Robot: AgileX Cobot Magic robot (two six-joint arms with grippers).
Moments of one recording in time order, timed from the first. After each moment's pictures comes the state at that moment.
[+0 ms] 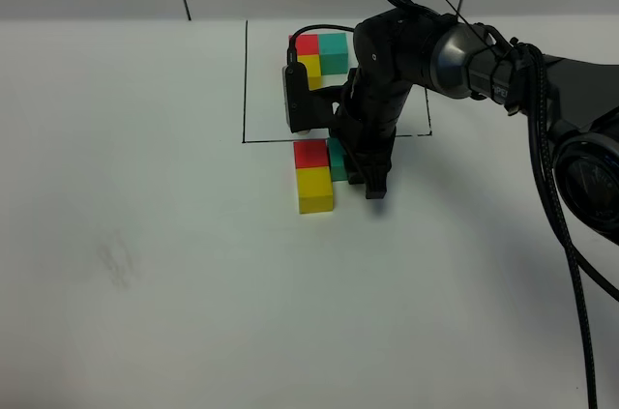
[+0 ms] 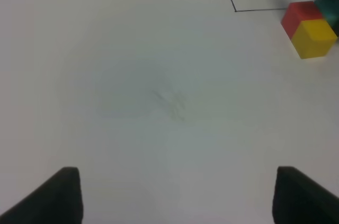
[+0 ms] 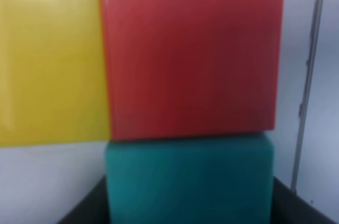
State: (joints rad) left arm -0.01 -0.01 -0.51 -0.12 1.08 0.04; right arm 0.52 2.35 -1.80 0.04 0.89 -1.08
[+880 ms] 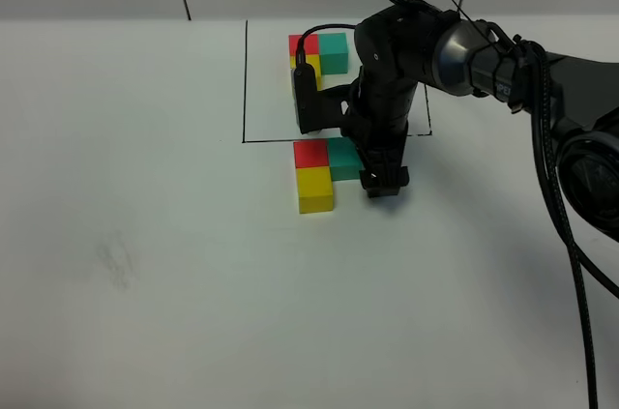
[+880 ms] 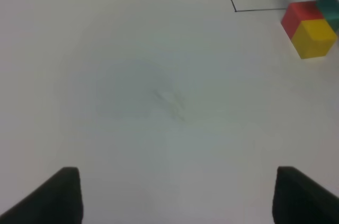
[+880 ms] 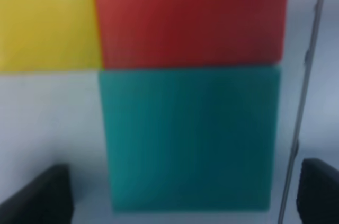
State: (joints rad) left arm -0.01 -0.01 -0.51 -0.12 1.08 0.04; right arm 0.52 2.33 -1.80 -0.06 0.94 -1.04
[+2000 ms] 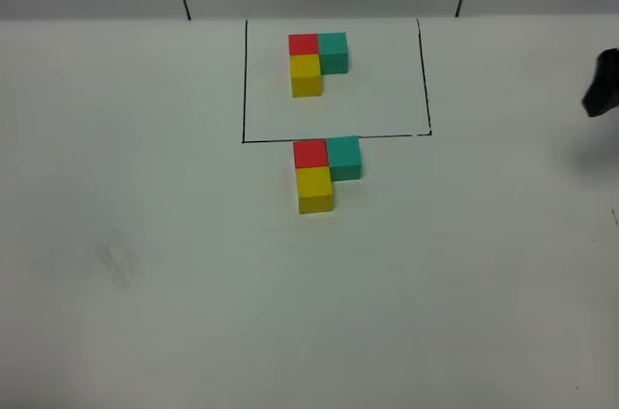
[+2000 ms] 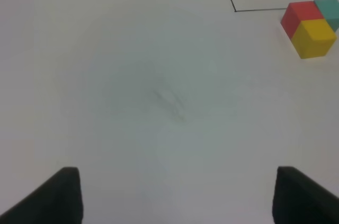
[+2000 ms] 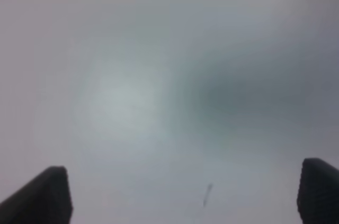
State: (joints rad) left arm -0.01 -0.01 -0.51 -0.12 1.08 0.04; right arm -0.21 1.75 -1.37 0.25 0.97 -0.44
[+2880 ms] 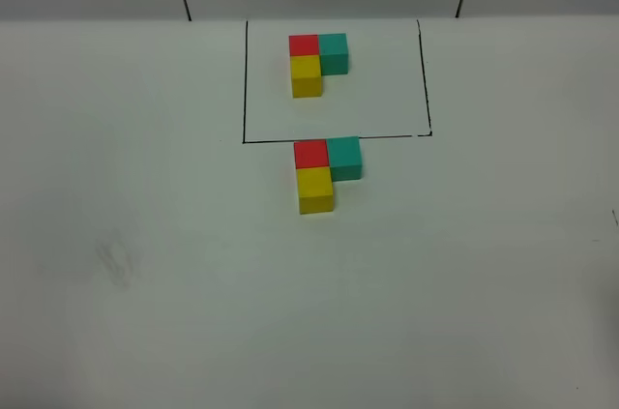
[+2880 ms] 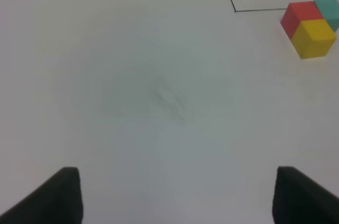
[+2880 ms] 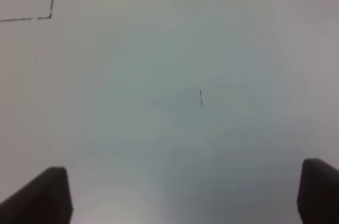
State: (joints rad) left arm -0.01 -0.01 -0.51 -0.12 1.08 0.04; right arm -0.13 0.66 -0.75 0.09 0.95 -0.07
